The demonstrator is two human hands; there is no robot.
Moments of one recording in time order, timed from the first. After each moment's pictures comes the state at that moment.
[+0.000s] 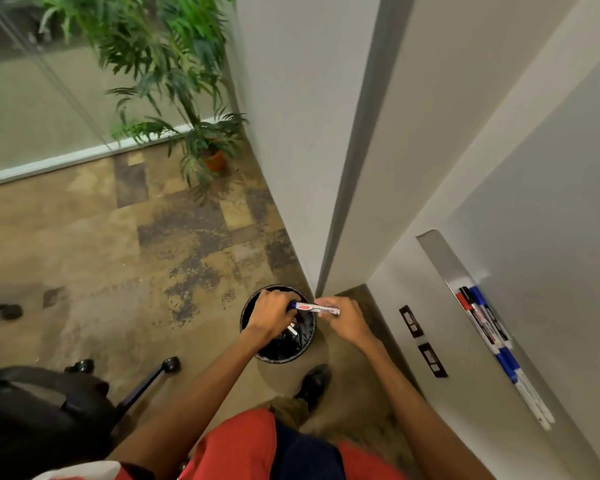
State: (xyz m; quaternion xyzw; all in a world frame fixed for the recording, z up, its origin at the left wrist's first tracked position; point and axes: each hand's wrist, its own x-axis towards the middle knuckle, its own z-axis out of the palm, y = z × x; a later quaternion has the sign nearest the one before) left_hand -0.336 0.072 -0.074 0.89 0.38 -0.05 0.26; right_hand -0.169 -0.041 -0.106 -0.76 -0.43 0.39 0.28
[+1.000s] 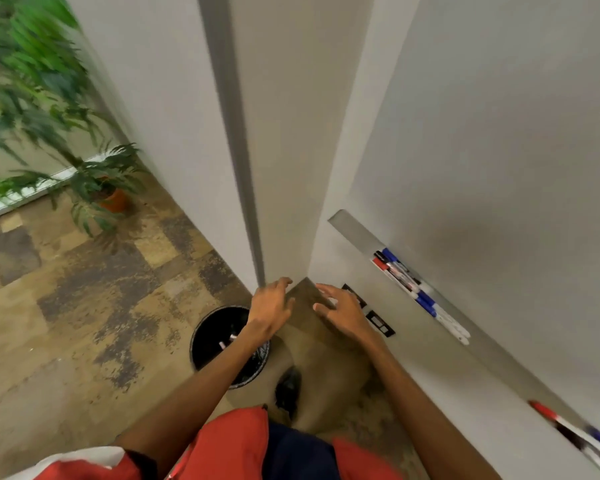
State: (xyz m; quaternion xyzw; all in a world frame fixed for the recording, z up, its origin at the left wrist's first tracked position) left_hand -0.223 0.023 -0.075 0.93 0.27 -0.05 0.26; right_hand -0.109 -0.136 -0.078 -0.83 -0.26 0.34 0.36
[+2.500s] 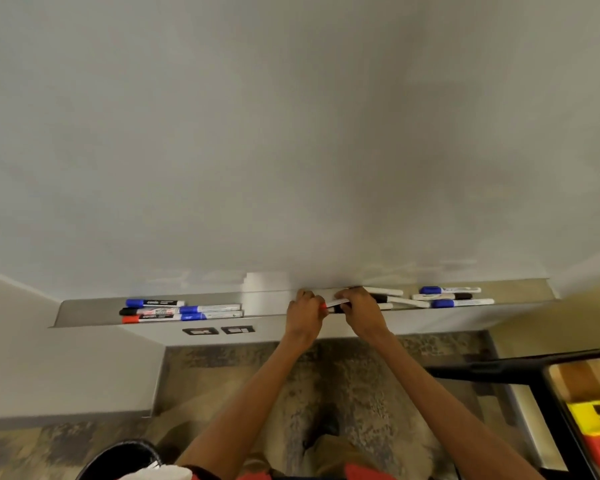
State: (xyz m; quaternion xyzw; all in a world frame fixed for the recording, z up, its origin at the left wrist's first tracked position) left_hand -0.046 -0.457 -0.087 0.96 -0.16 -0.13 0.21; right_hand -0.071 -0.610 -0.091 -0.95 0.07 0.05 0.30
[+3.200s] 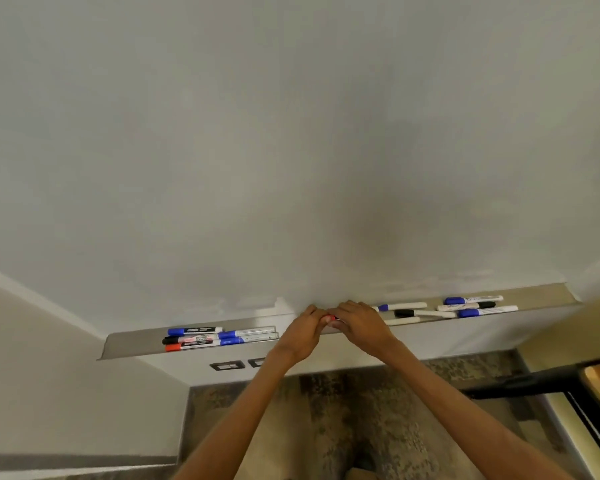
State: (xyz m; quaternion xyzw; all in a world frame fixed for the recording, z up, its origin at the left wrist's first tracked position) left_hand -0.044 -0.361 -0.022 0.89 -0.26 -0.18 0.32; right_hand -0.072 -0.542 -0.048 -0.96 -0.17 -0.09 0.20
